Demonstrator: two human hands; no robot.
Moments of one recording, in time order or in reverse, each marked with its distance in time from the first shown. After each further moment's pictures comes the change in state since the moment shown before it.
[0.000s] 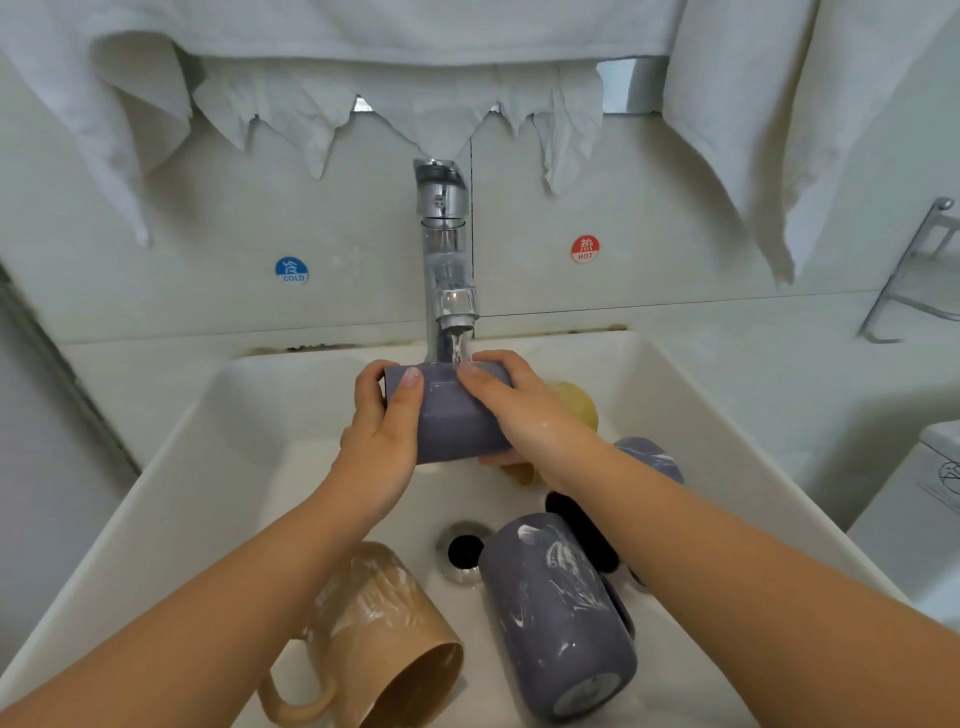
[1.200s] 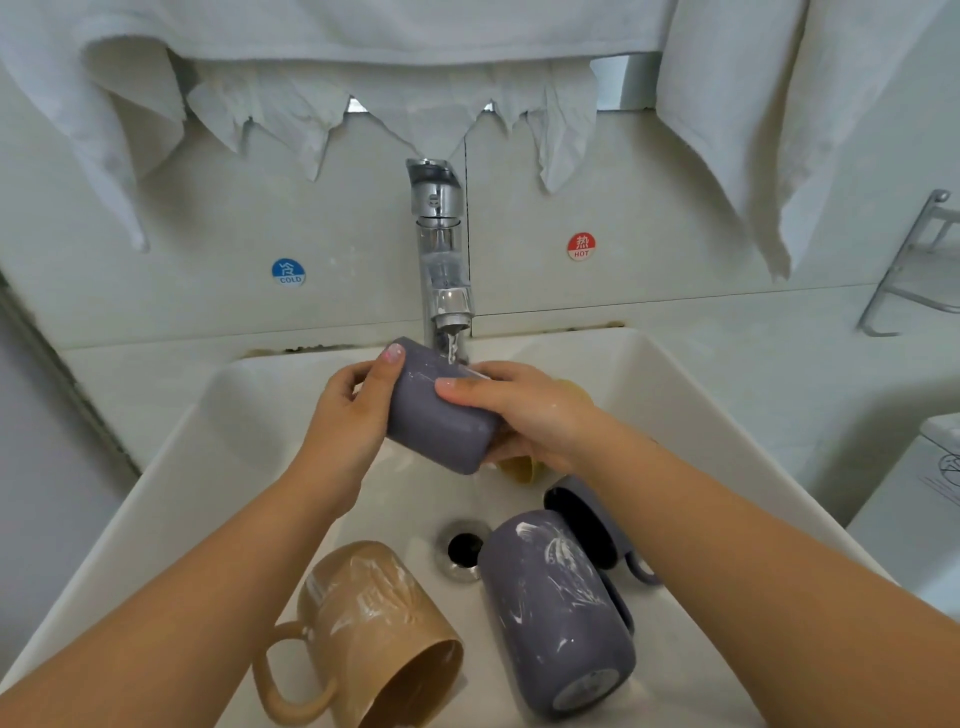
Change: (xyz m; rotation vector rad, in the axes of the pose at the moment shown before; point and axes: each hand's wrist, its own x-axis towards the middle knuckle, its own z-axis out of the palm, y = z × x) left_hand 0.016 0.010 -0.015 -0.216 0.060 -0.087; right_hand 0.007 -0.003 -0.012 0.015 -0.220 0.086
